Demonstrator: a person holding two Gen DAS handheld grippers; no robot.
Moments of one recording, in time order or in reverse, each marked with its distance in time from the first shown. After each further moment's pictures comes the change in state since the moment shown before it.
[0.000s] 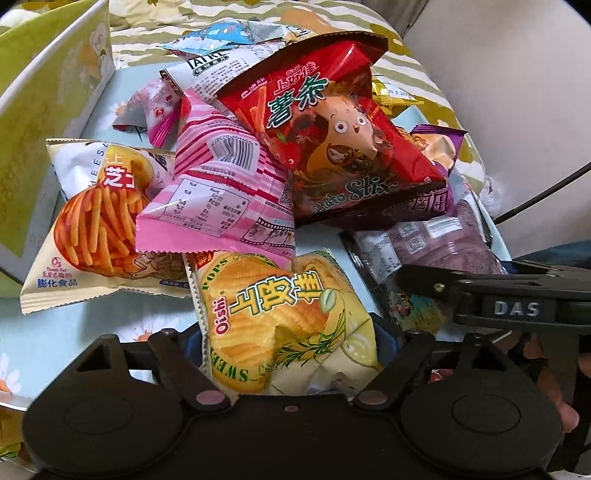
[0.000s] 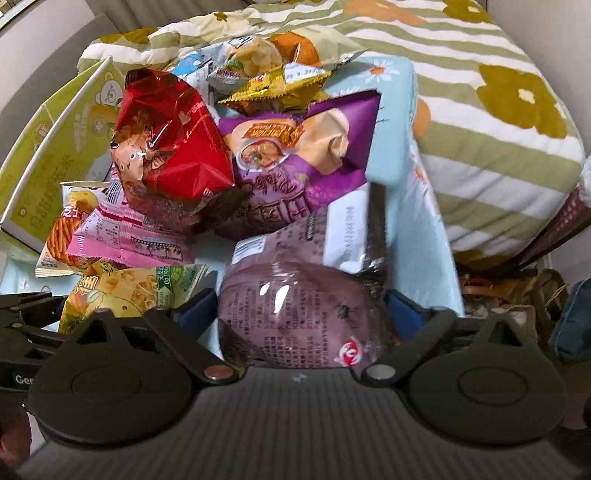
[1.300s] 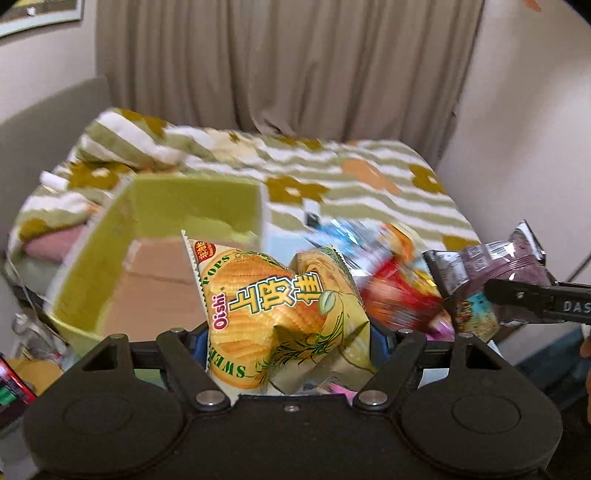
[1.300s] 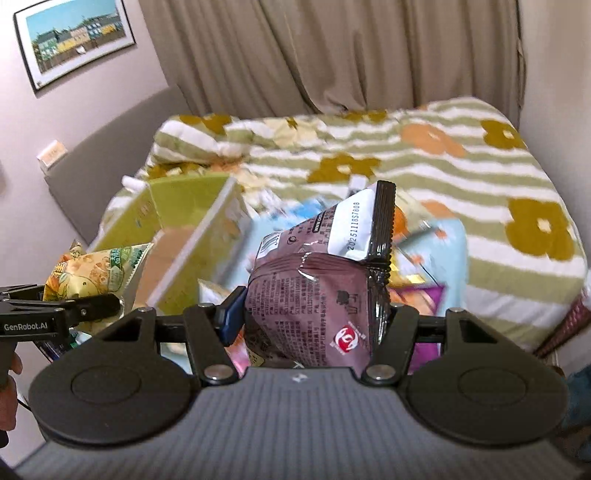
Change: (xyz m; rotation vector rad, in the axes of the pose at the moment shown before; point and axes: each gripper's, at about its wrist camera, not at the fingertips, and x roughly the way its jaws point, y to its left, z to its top) left arm -0.215 0.102 0.001 -0.041 -0.439 0.154; right arm -0.148 0.131 0.044 -0.129 -0.355 0.088
